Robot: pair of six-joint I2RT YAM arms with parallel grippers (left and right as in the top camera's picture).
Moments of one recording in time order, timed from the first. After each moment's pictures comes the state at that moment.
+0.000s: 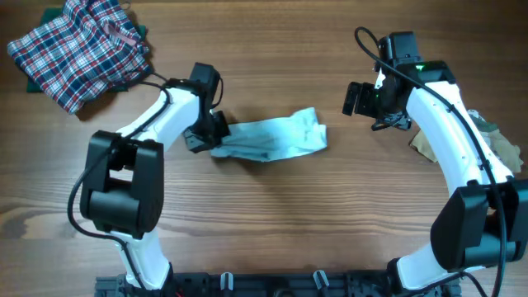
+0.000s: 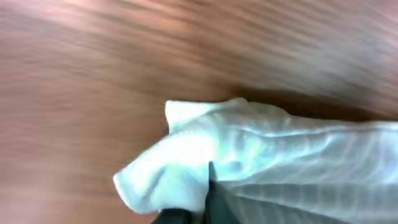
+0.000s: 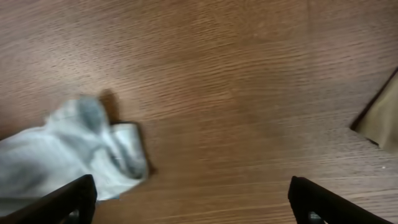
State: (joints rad) left arm -0.25 1.98 1.30 -0.90 0.09 -0.59; right arm 0.11 1.73 1.39 -0.99 -0.02 0.35
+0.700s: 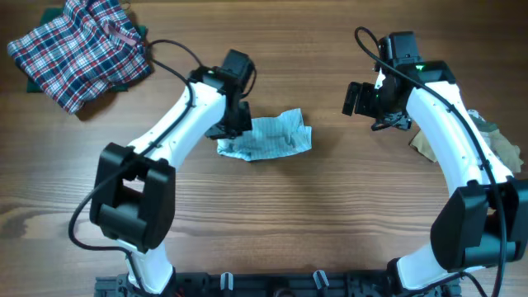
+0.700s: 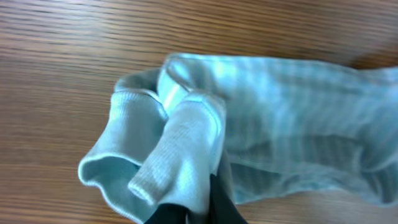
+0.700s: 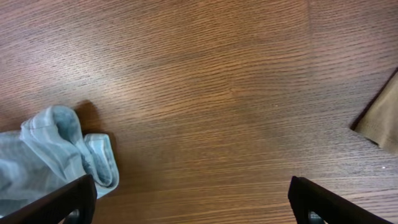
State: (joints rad) left arm -0.43 1.94 1.46 -1.00 -0.02 -0.56; right arm 0.11 1.73 1.39 -0.99 -0.02 0.35
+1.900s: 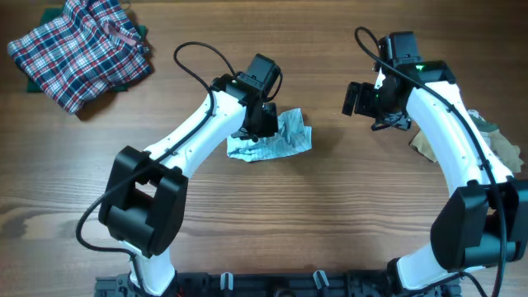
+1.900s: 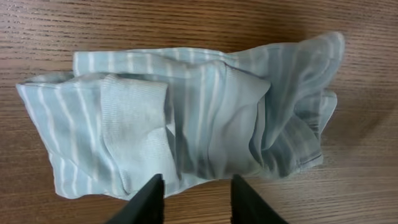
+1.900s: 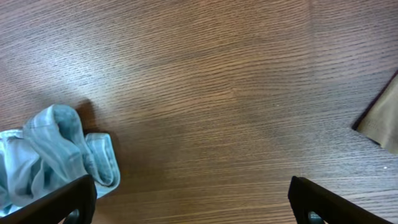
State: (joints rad) left arm -0.54 1.94 1.46 -0.87 0.10 -0.60; right arm 0.11 1.73 1.39 -0.99 -0.03 0.35
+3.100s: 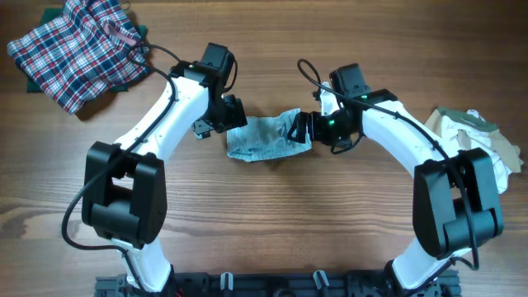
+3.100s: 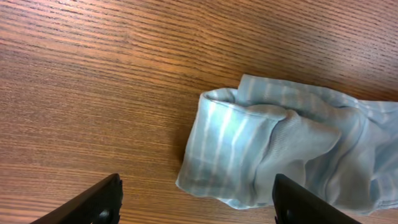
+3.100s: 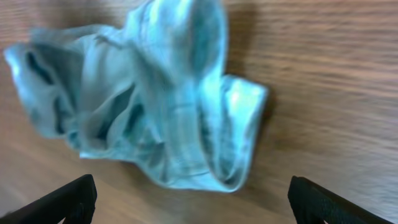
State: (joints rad) left arm -0.33 1.94 1.46 -0.99 0.08 -0.59; right arm 0.28 1.84 1.15 -0.64 -0.40 0.29
